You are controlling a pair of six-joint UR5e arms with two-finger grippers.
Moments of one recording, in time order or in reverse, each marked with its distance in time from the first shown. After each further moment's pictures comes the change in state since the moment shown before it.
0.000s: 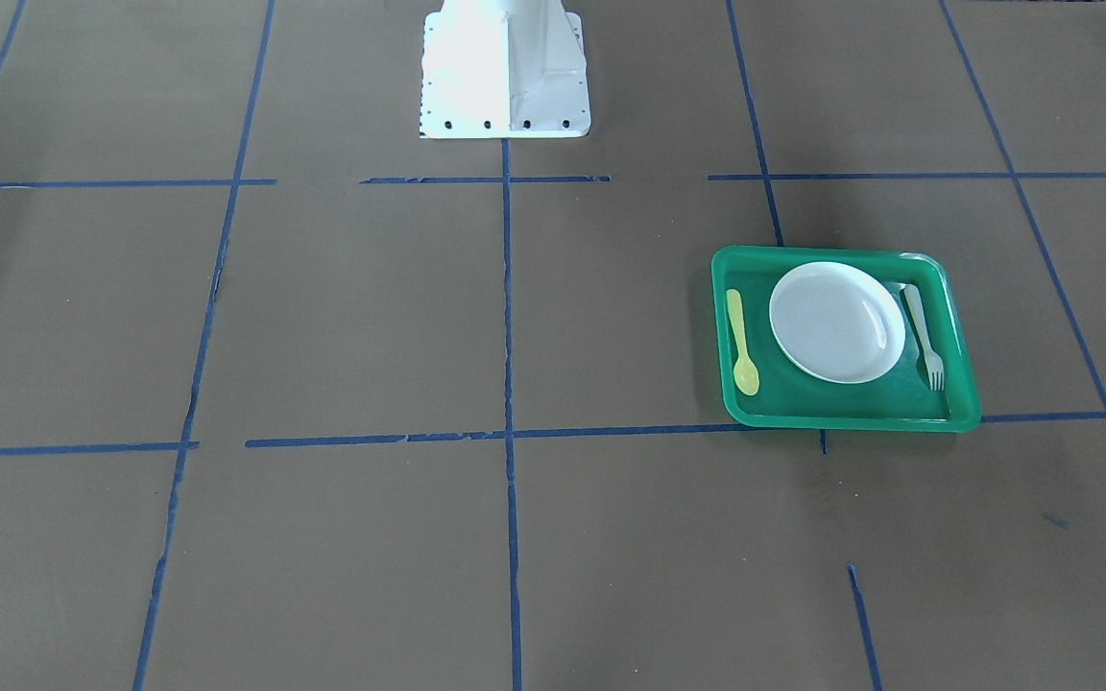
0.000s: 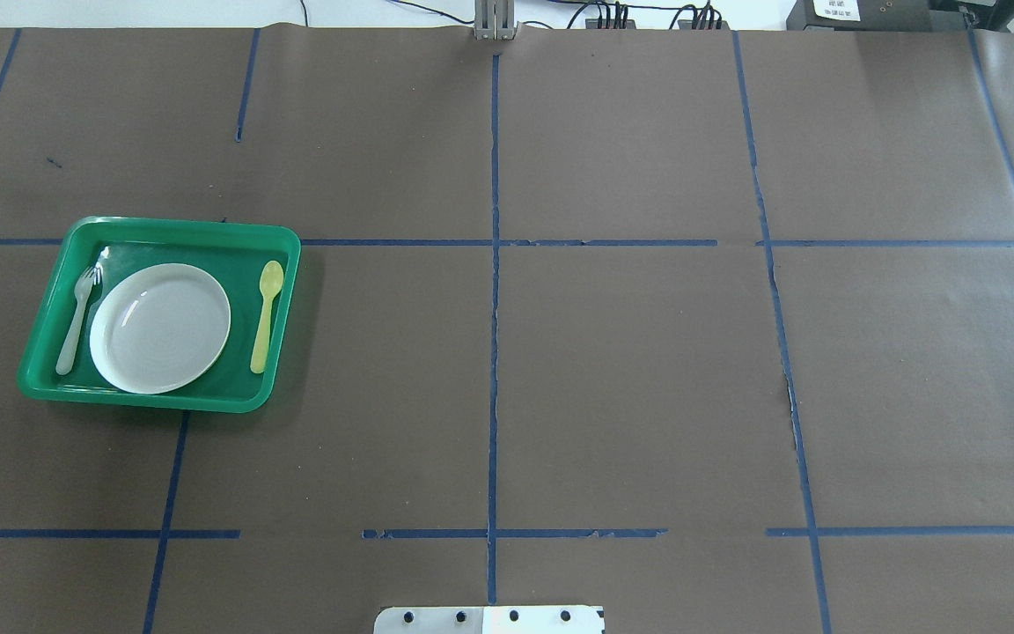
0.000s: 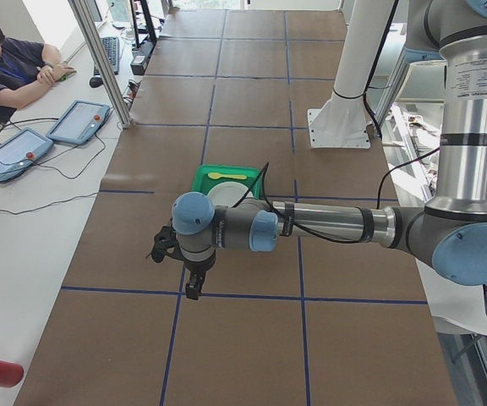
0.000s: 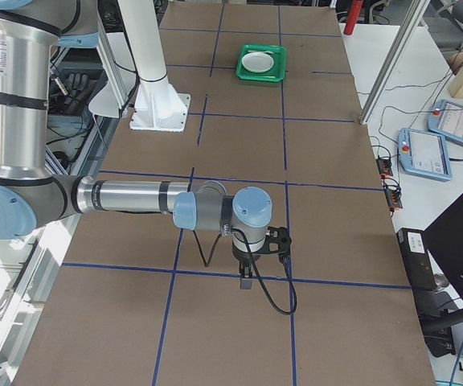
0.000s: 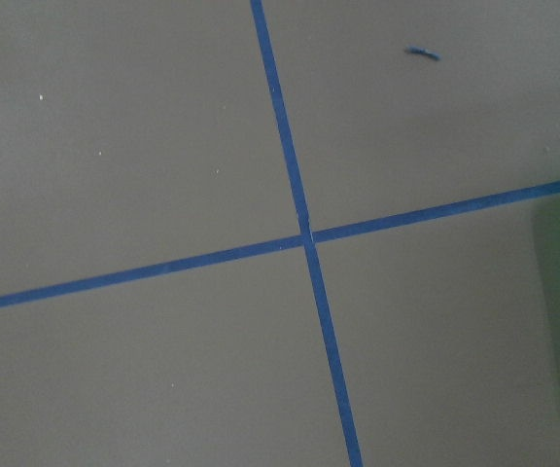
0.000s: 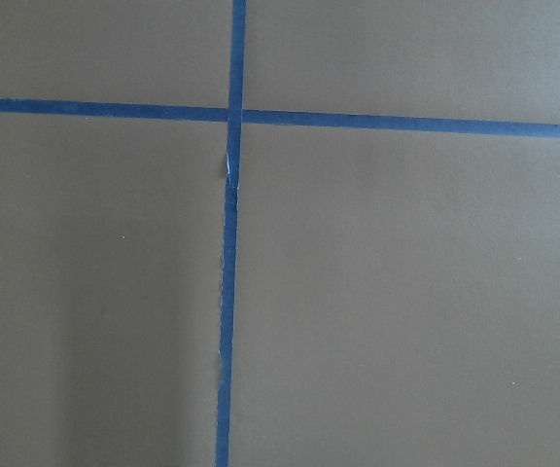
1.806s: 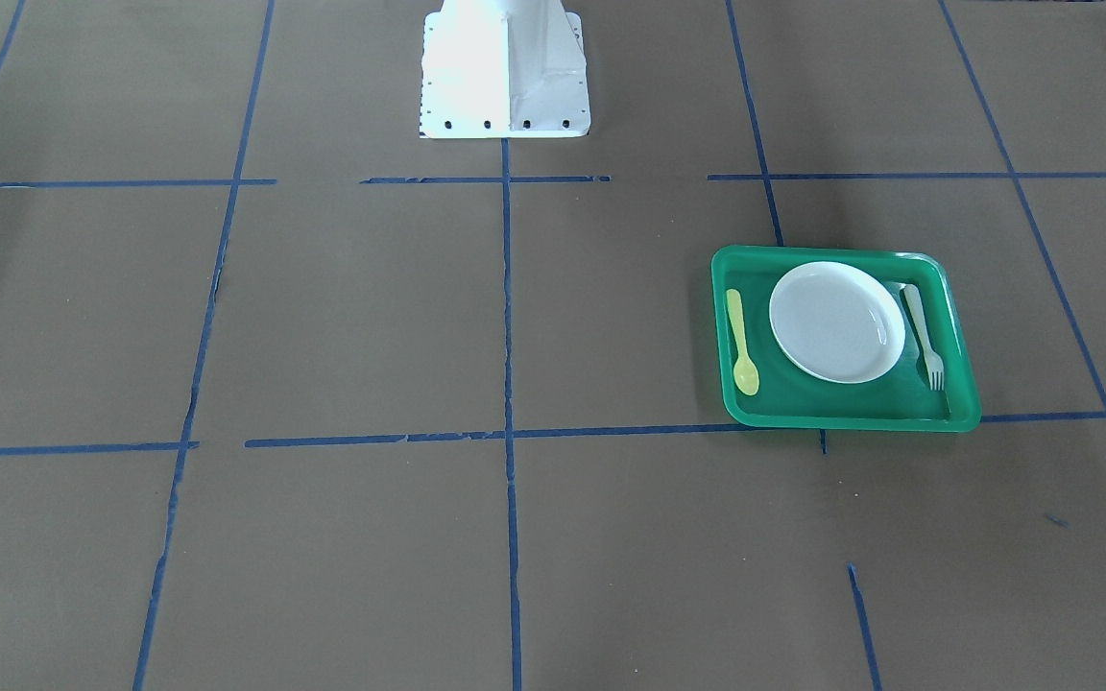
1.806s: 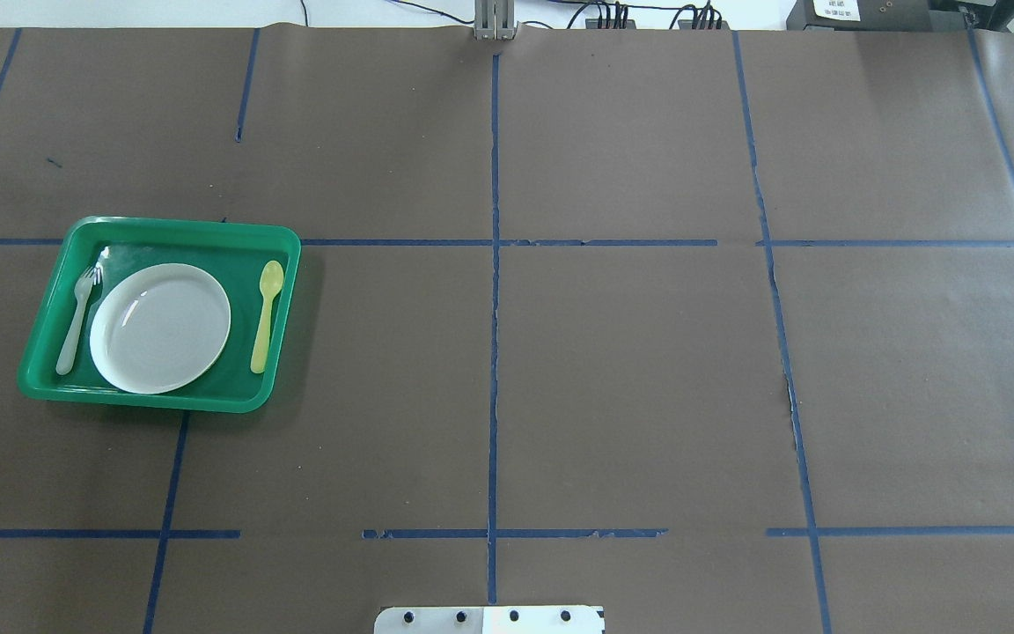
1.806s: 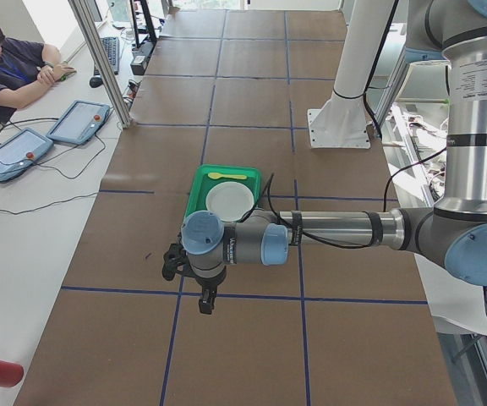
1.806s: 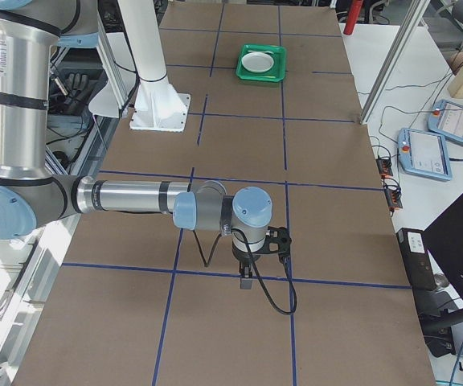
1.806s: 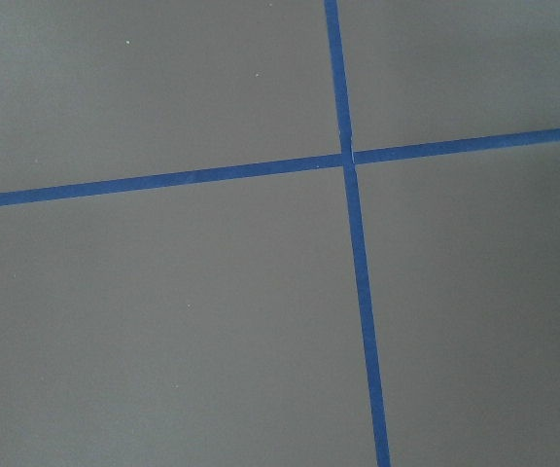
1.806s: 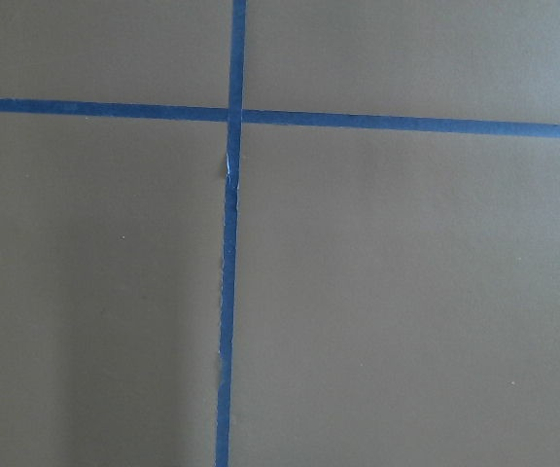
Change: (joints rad) left arm -0.007 0.029 0.019 0.002 -0.003 -0.002; right arm 0.000 0.000 0.000 0.000 0.000 0.000
